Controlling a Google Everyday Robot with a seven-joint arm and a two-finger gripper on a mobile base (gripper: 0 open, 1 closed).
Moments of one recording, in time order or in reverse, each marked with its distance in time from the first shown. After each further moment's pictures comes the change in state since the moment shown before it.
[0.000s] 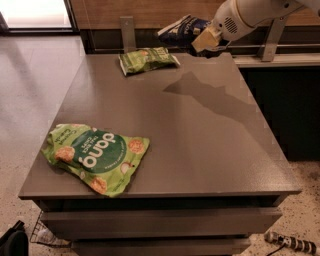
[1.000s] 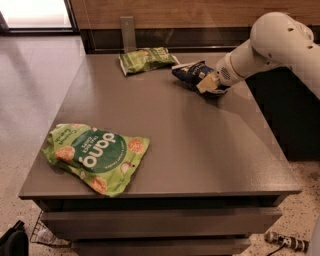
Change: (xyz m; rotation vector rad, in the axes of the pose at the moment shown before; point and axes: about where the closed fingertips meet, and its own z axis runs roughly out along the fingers) arm 0.129 -0.010 0.091 -0.006 0.134 0.263
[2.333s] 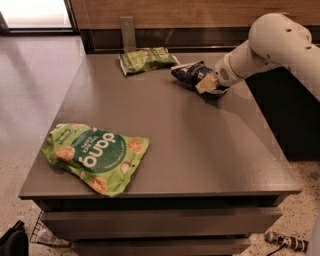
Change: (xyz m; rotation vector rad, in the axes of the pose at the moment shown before) arm 0.001 0.000 0.002 0.000 0.000 0.001
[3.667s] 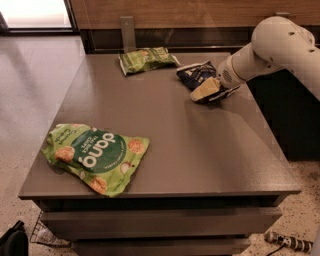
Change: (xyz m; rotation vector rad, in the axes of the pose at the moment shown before) arm 0.005 -0.002 0.002 0.007 -0.004 0.001
